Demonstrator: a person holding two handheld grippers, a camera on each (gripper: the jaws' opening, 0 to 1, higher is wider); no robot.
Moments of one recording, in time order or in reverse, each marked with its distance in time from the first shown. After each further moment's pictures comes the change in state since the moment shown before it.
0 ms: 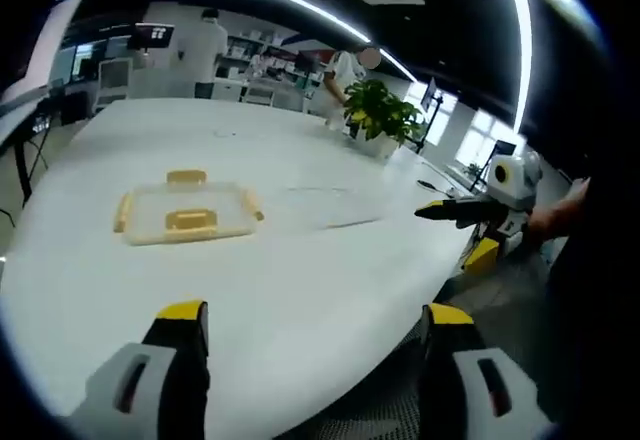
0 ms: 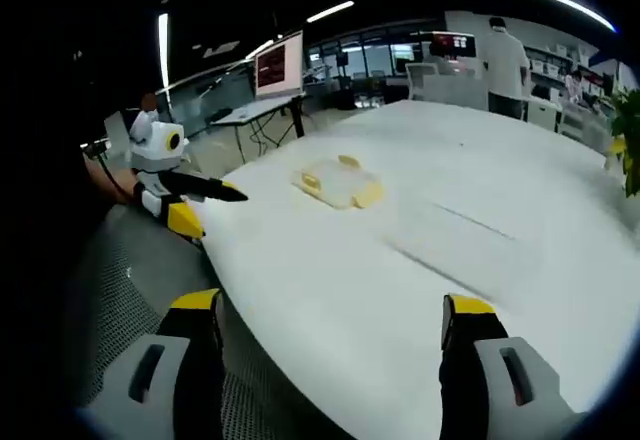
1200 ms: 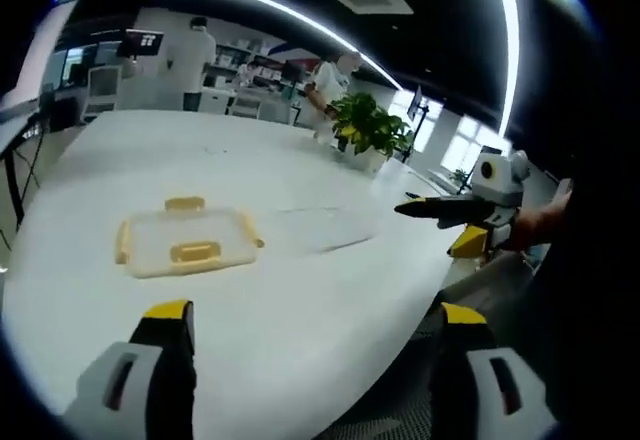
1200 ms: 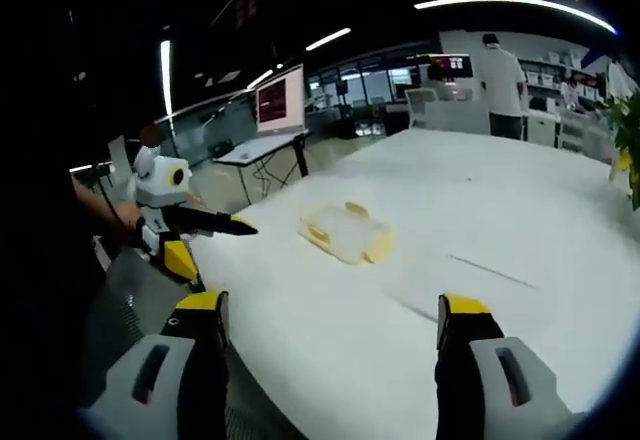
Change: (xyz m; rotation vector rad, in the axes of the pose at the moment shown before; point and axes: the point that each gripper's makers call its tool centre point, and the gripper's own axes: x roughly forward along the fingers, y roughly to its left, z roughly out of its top) left arm -0.009 0.013 0.030 0.023 -0.040 -0.068; right arm 0.021 0.010 0.055 0.024 -0.121 0.015
